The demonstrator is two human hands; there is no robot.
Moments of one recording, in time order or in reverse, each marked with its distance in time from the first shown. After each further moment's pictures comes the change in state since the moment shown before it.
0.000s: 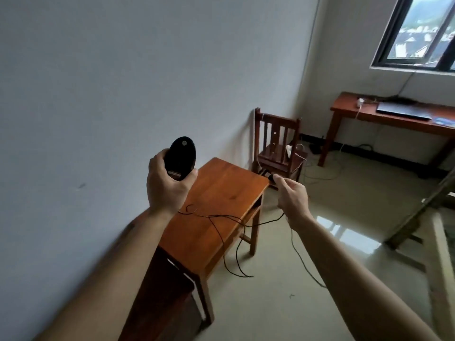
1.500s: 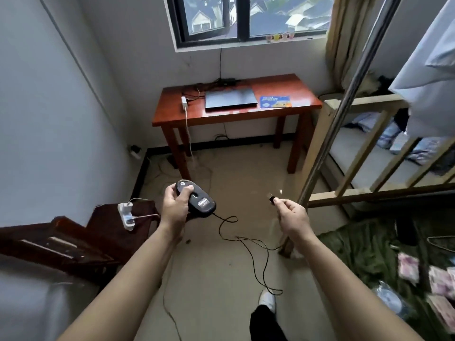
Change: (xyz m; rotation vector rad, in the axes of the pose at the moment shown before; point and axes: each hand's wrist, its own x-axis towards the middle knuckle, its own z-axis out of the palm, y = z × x) left_hand 0.126 0.224 1.023 -0.617 -0.883 -0.674; right_hand 0.645 0.157 -0.582 0.074 0.602 0.287
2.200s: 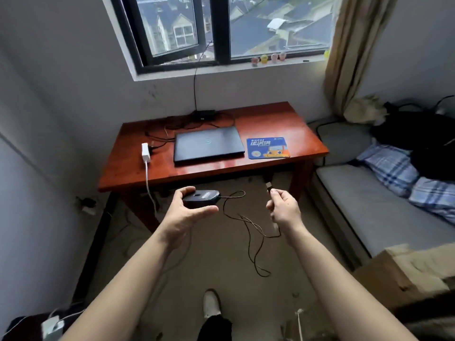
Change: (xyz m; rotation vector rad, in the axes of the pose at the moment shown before) left_hand 0.413 0.089 0.255 0.213 -0.369 0.010; right_hand 0.478 -0.167 0.057 0.156 0.059 0.017
